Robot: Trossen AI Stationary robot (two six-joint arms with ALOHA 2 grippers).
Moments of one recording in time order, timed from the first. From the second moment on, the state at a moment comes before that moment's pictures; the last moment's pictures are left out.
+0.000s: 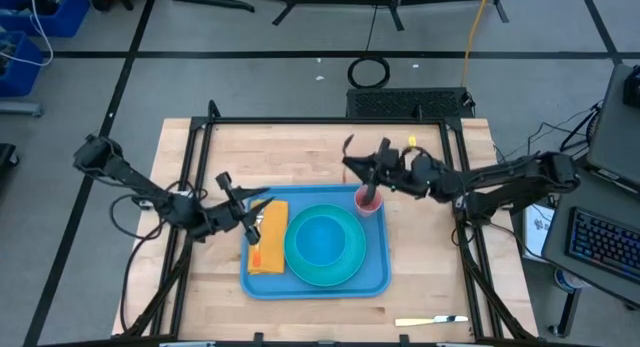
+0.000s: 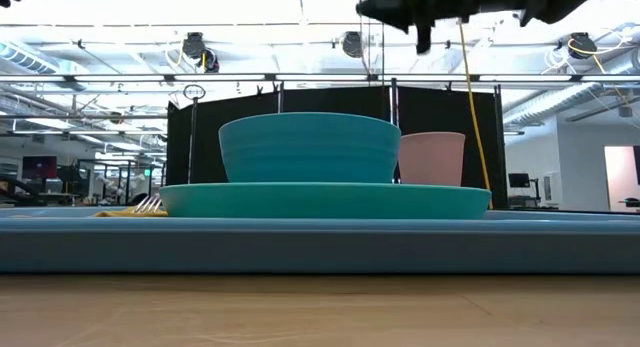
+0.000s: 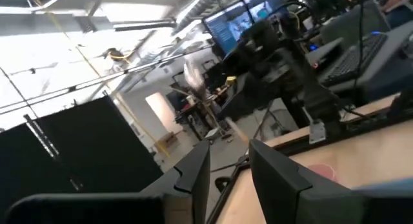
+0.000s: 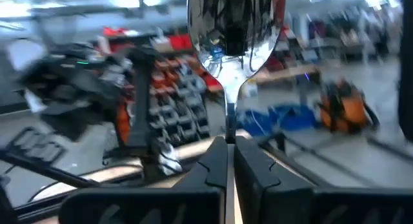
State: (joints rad) left arm -0.54 1.07 0.46 0.98 -0.89 0.83; right arm -0.02 1.24 0.67 0.67 0.31 0.15
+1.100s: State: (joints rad) left arm -0.41 1.20 0.46 0.94 -0.83 0.87; right arm 0.14 1.82 1.09 1.34 0.10 -0.35
